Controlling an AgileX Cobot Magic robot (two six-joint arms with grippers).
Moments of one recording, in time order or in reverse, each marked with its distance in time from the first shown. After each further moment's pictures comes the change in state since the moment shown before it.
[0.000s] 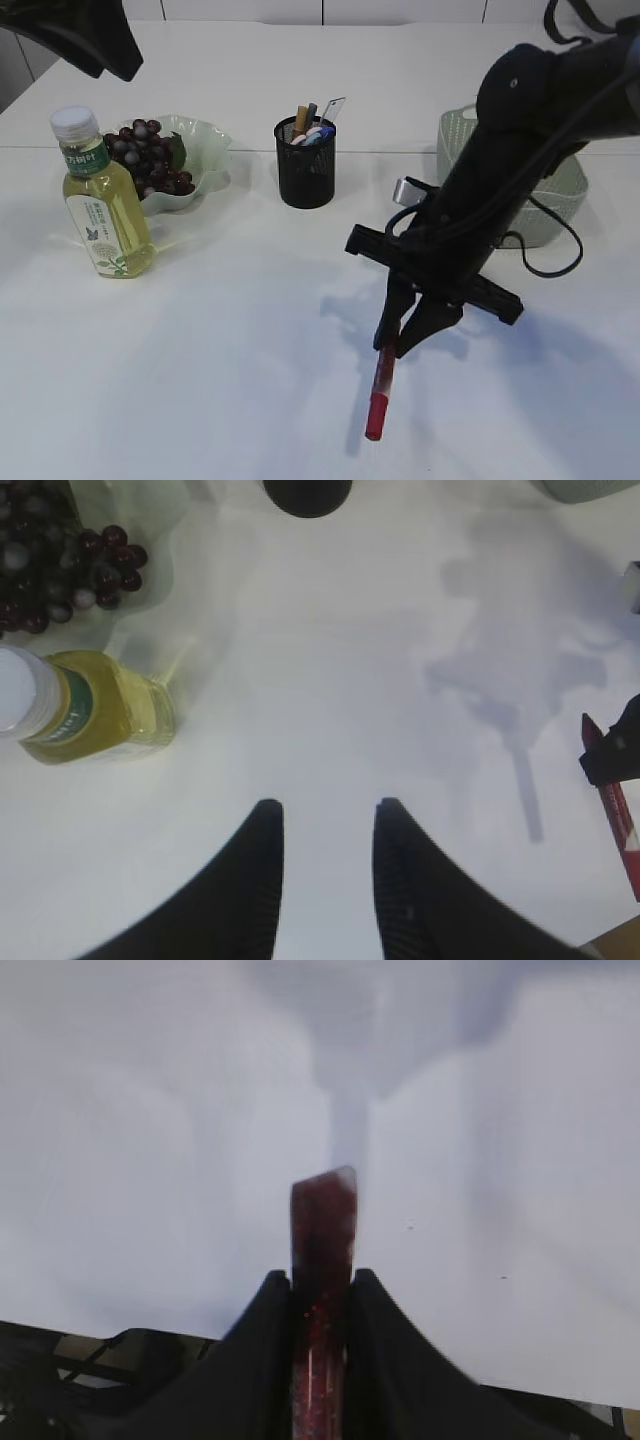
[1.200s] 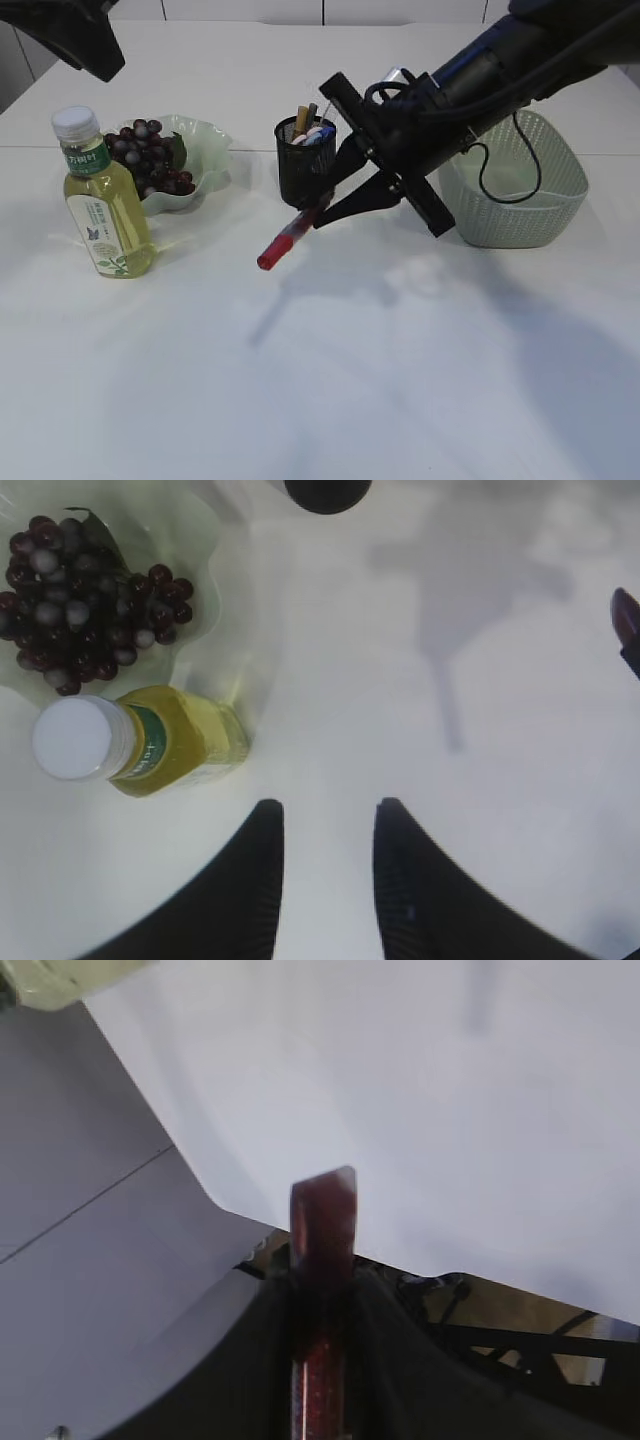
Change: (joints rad) left arm 0.000 0.000 0.000 0.077 0.000 0.200; right arm -0.076 0.000 -0.204 0.424 0.083 -0.063
